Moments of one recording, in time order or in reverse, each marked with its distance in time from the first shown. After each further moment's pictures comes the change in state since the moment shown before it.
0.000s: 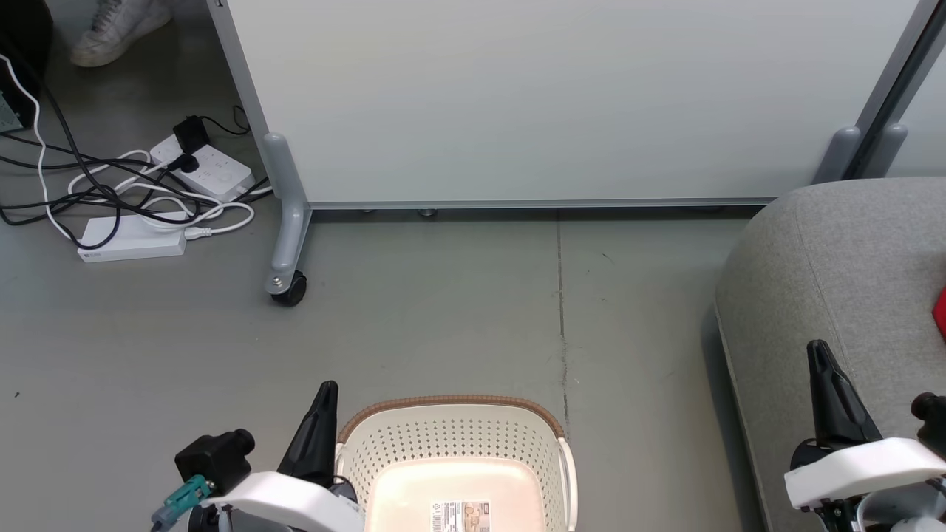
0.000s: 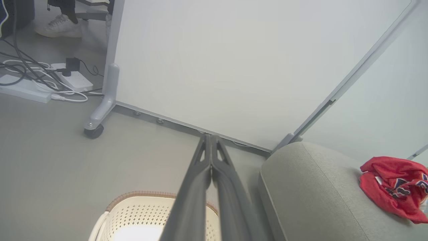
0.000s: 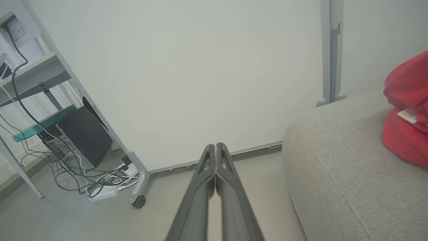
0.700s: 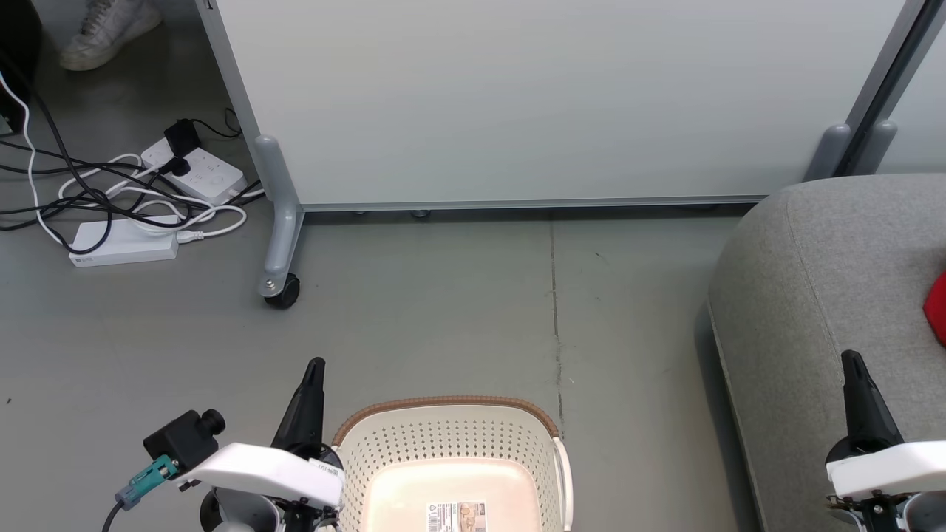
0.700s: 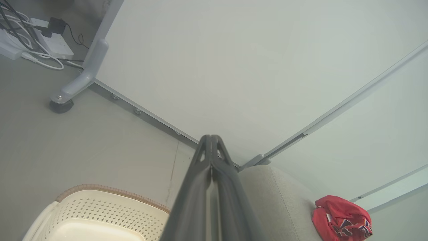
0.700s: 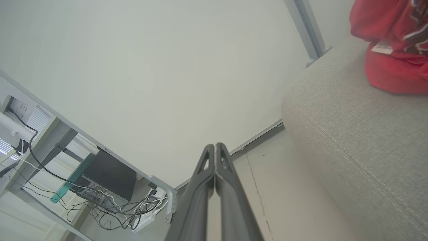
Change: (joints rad) left arm -0.055 0.000 0.024 0.011 -0.296 -0.026 0.059; right arm 0.015 0.021 -0.093 -0.012 0.329 0.000 0.093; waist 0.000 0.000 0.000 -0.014
